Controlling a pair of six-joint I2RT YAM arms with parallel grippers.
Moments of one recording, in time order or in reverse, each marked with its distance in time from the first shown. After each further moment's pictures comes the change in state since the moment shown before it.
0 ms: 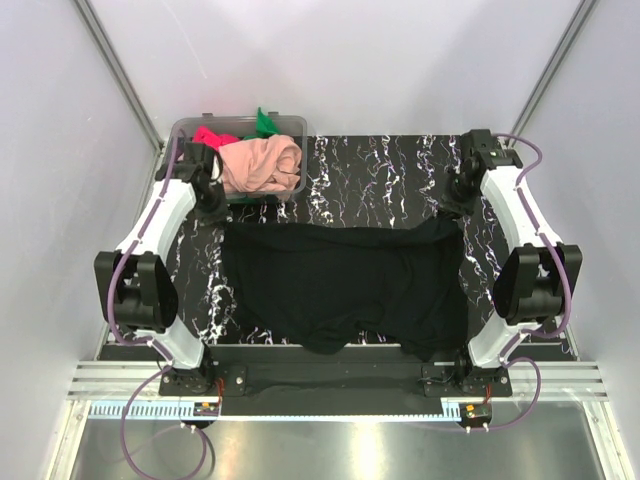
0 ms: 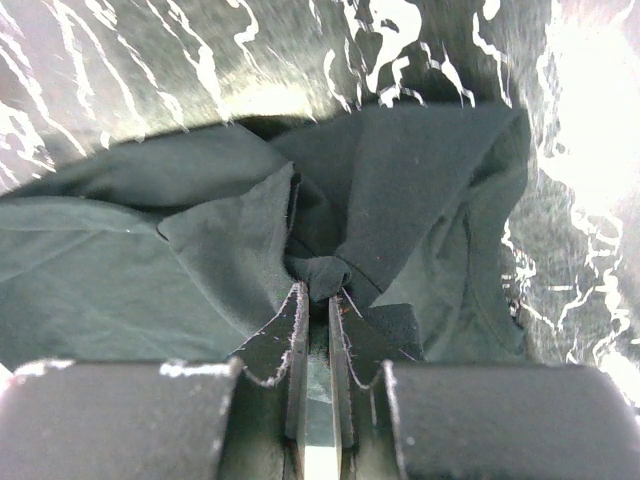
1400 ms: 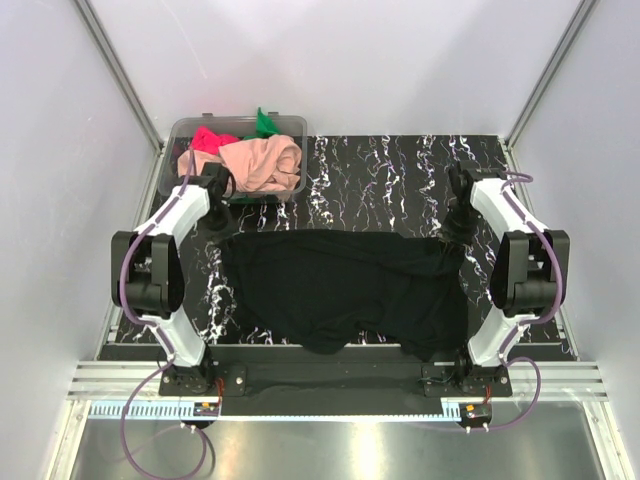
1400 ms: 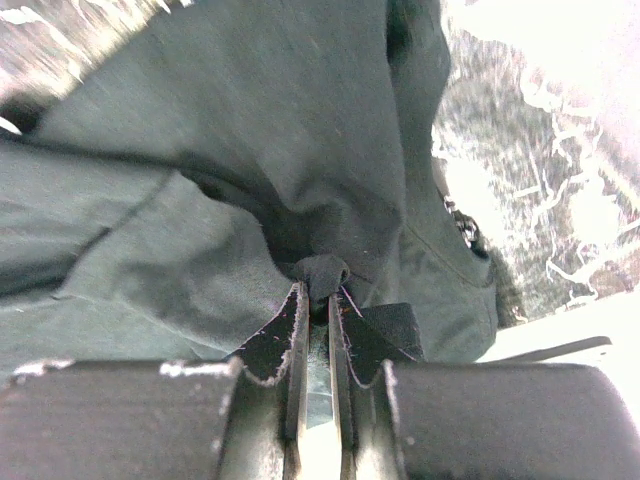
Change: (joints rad) left arm -0.024 0.102 -0.138 0.009 -0.097 -0.165; right arm -0.006 0.051 -0.217 -0.071 0.134 0.140
